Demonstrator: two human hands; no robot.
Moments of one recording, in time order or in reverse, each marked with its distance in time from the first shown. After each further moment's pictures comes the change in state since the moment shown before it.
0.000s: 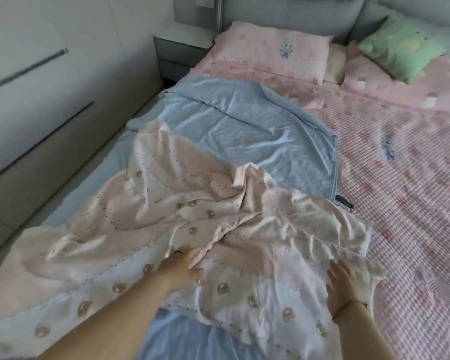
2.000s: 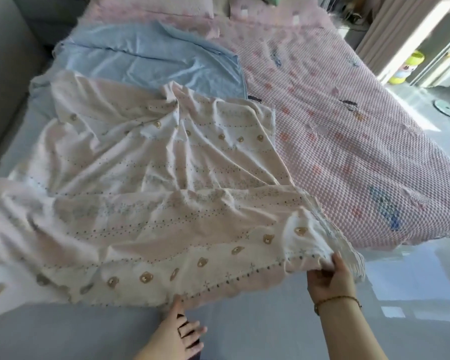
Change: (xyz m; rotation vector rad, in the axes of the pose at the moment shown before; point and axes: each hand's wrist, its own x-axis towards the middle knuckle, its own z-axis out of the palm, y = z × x) left_hand -0.289 -0.112 0.220 -1.399 -0.390 -0.865; right_hand -0.313 0.218 -0.116 1.012 0.441 0.054
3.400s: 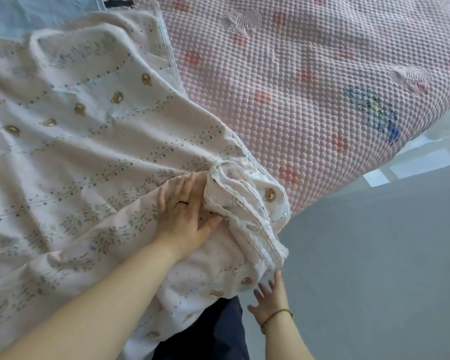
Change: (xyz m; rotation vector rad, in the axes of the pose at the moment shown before) left_hand 0.153 0.104 0.271 2.218 -0.061 1.253; right_hand 0.210 0.097 -0.079 0.006 0.465 0.483
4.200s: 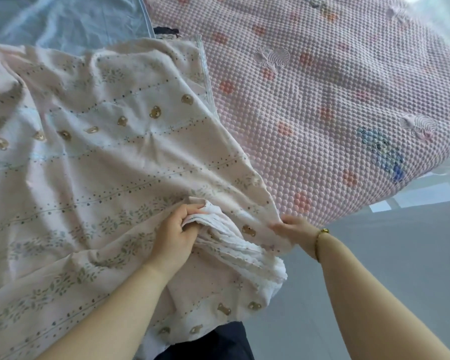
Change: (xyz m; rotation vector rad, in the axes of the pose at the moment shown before) left_hand -0.042 0.000 -0.071 -0.948 0.260 -0.207; right_hand -0.080 -0.125 0.105 -1.518 -0.404 -0.464
